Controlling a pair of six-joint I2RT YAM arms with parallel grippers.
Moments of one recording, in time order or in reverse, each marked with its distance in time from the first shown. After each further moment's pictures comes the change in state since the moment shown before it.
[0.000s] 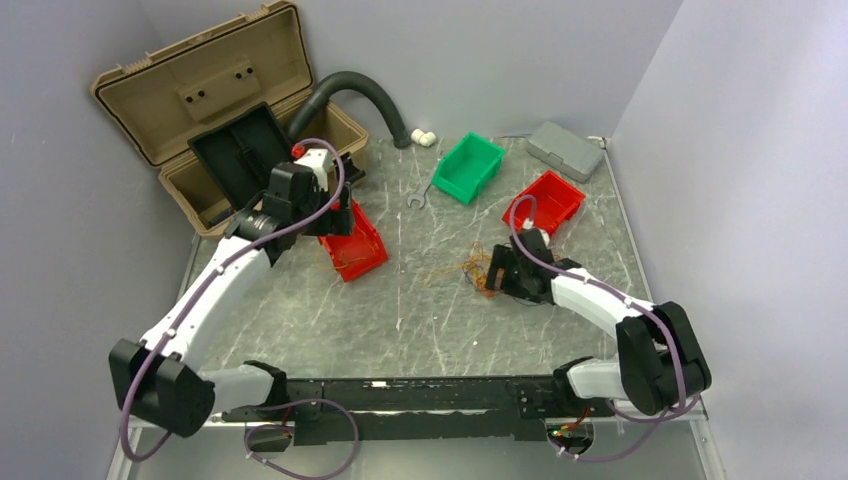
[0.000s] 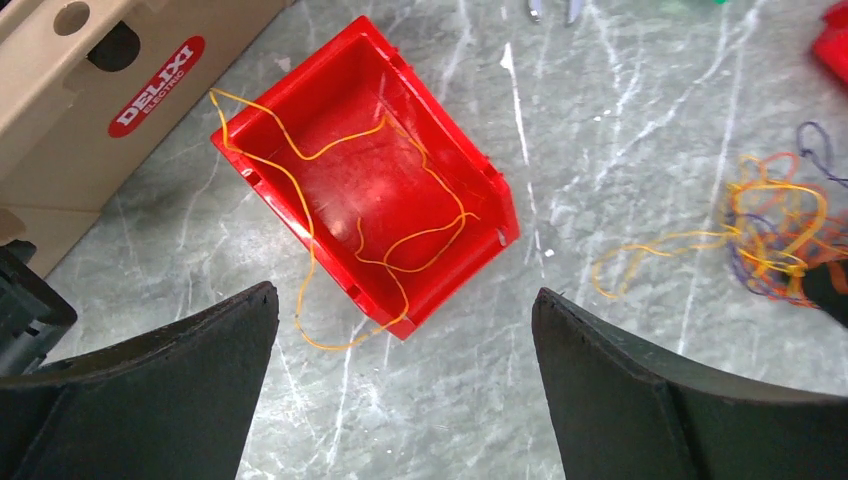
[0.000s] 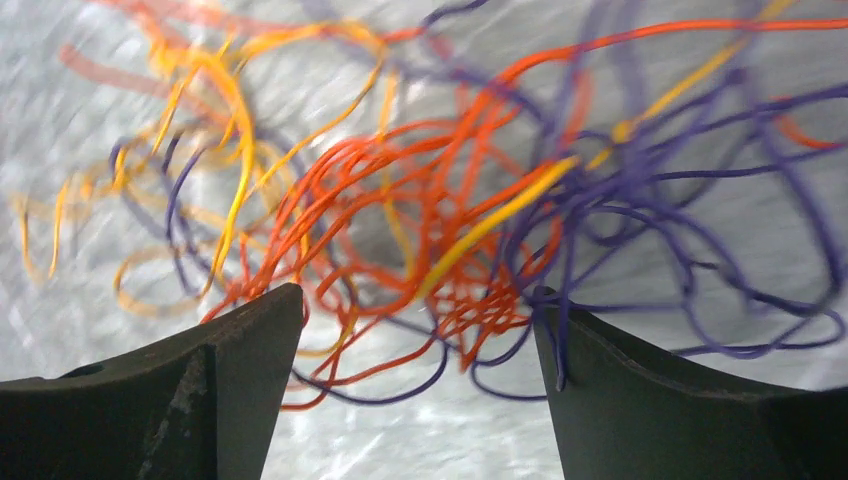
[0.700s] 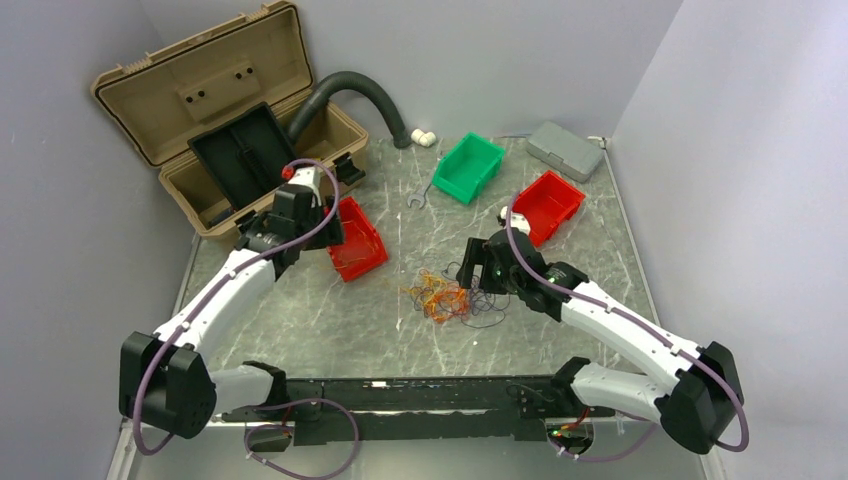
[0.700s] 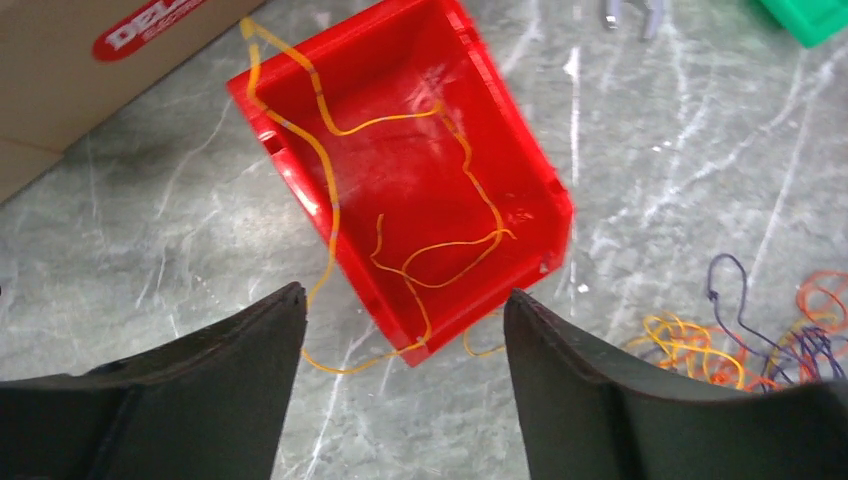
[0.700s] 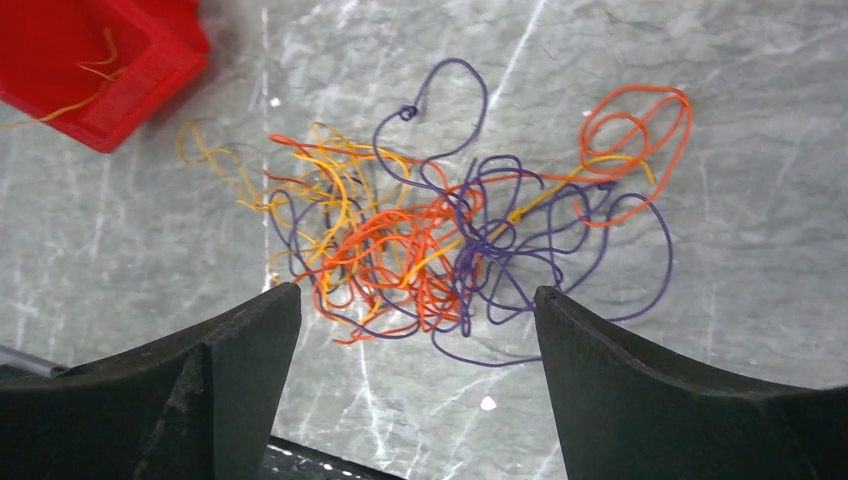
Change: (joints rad) left arm 0.024 -0.039 -0.213 0.185 -0.043 -0.114; right arm 0.364 -0.242 0.167 -0.150 0.088 0.114
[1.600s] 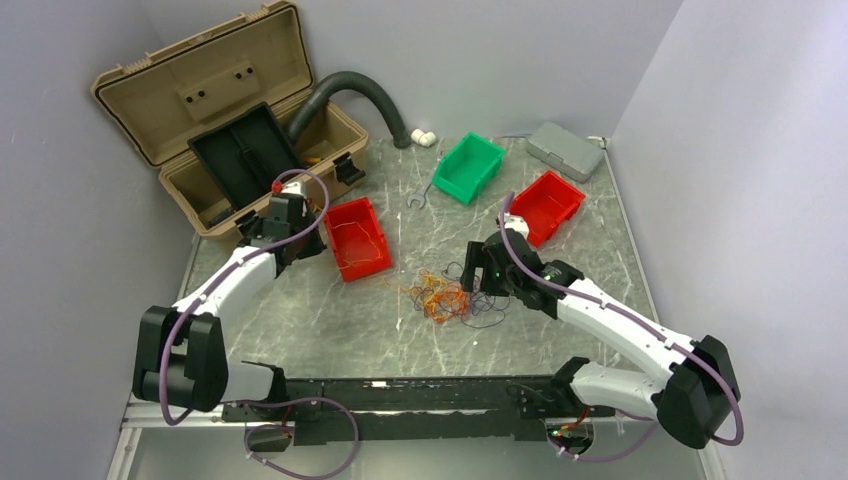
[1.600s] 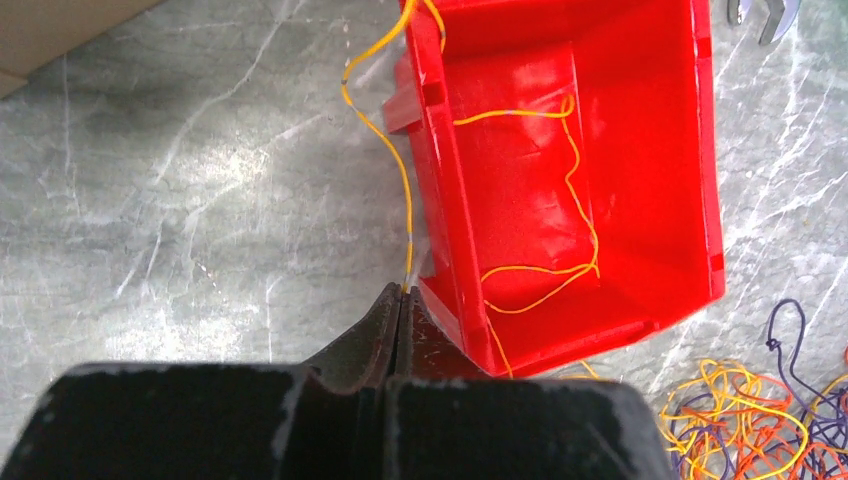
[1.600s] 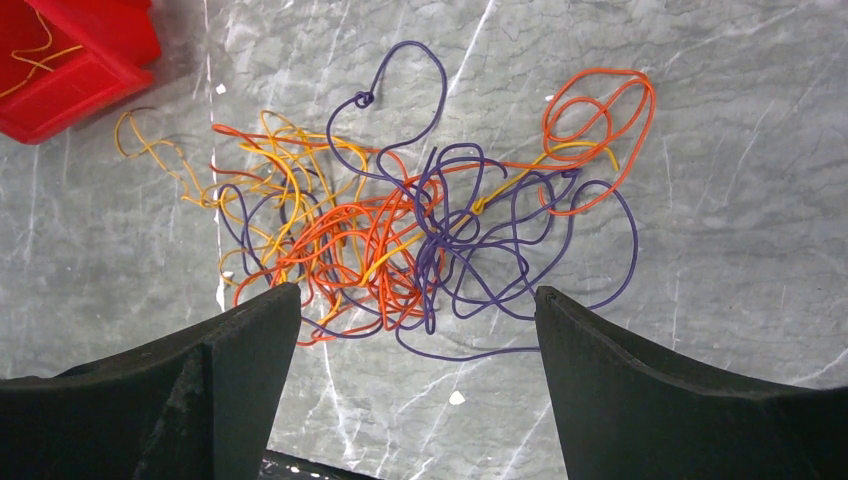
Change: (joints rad) left arm 0.145 0.106 -0.139 0.159 0.079 -0.072; right arm -0.007 0.034 0.000 -0.050 0.043 -0.024
